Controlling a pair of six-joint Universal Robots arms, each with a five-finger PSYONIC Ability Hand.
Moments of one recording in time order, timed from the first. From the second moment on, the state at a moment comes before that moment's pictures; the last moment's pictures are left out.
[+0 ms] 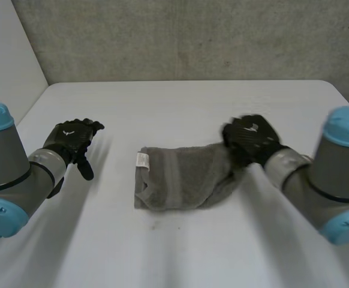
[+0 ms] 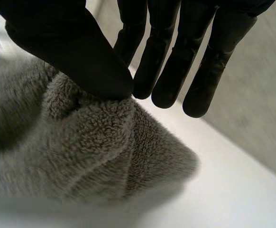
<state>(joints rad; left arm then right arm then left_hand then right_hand) 4.46 -1.97 -1.59 3.25 -1.48 3.35 1.98 -1.14 1.55 -0.22 1.30 2.84 0.18 0.16 0.17 0.17 0.03 1.38 1.21 1.21 1.21 1.03</state>
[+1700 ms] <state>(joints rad) 4.15 -2.29 -1.29 3.08 -1.69 3.09 2.09 -0.70 1.01 0.14 1.22 3.19 0.19 0.20 0.20 0.20 0.03 0.18 0.17 0.17 0.18 0.02</state>
